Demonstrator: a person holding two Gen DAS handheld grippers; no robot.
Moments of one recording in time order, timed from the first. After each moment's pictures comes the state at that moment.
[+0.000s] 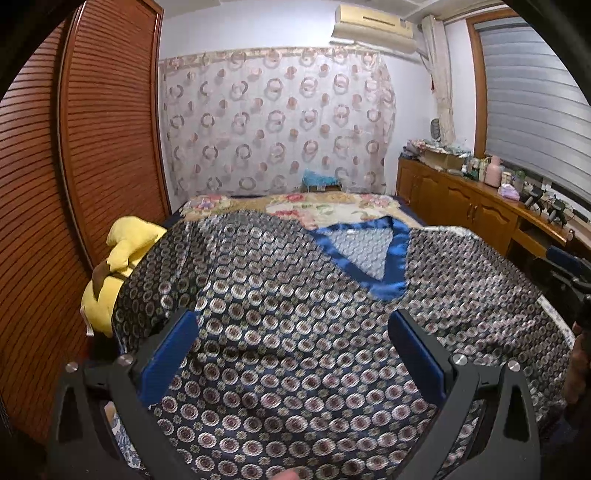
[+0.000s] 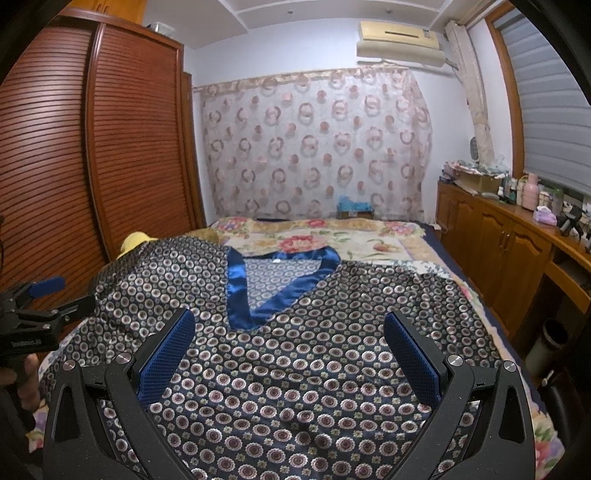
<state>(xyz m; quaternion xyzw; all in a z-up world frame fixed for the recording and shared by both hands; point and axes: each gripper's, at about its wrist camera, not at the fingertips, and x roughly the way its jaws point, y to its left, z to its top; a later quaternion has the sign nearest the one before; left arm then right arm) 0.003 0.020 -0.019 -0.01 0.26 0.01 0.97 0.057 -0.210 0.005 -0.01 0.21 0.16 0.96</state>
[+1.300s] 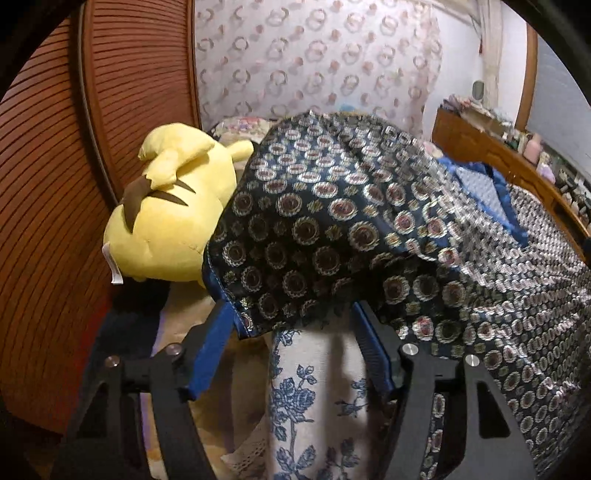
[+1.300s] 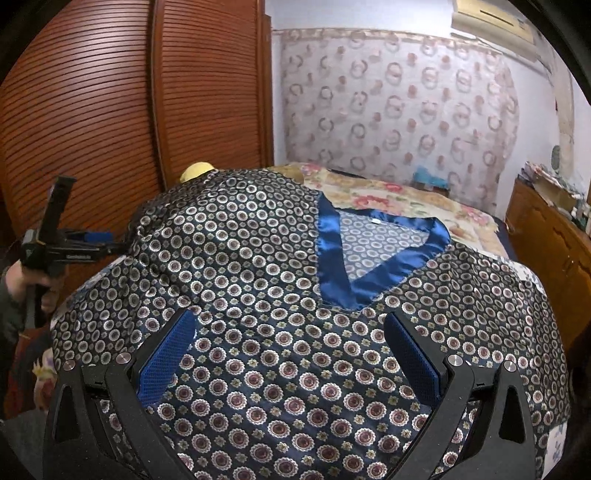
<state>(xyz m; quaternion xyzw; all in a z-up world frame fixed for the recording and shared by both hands) 0.052 0.193 -0.098 -0.05 0.39 0.04 0.92 0.101 -0.107 -0.041 -0.09 0.29 0.29 0.91</state>
